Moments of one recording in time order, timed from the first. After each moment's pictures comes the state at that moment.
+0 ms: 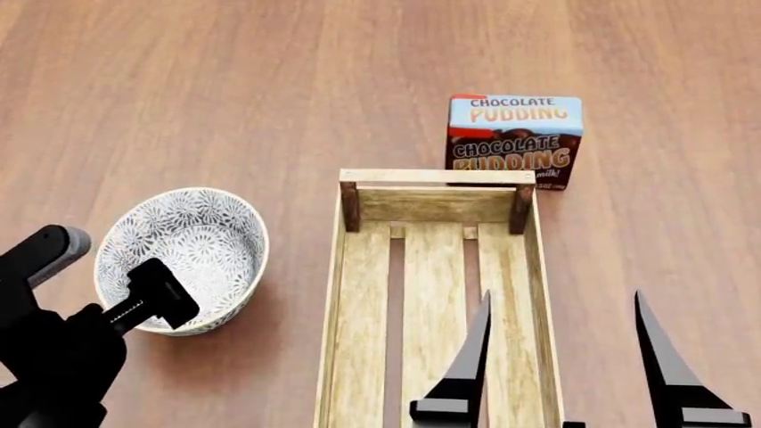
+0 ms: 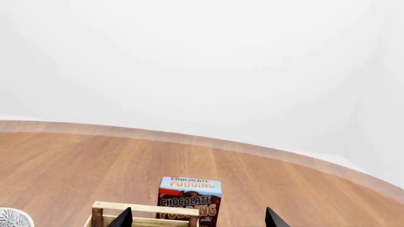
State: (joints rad) left arm -0.60 -0.15 0.02 -0.26 -0.81 -0.55 -0.45; right arm 0.05 0.33 -0.20 -0.88 0.12 0.59 0.41
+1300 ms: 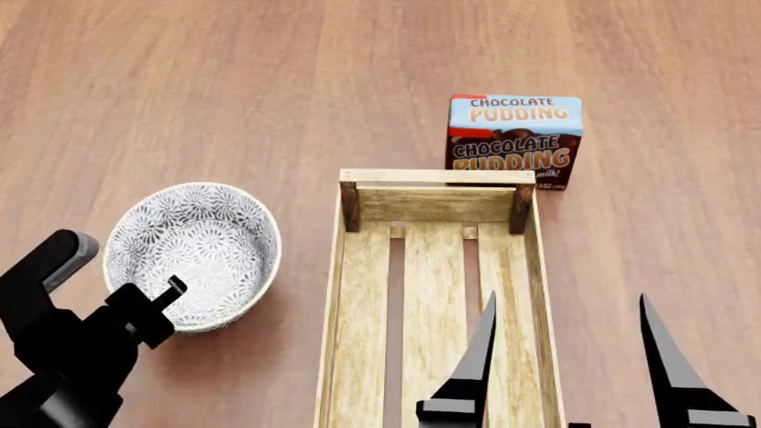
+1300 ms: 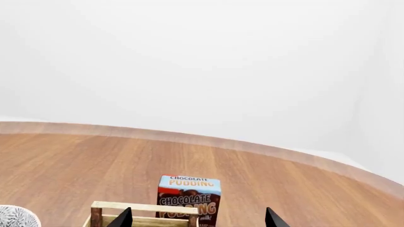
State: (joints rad) left arm -0.71 -0.12 0.02 -0.58 -0.82 -0.41 -0.41; right arm 0.05 0.35 -0.20 -0.87 0.16 0.56 0.43
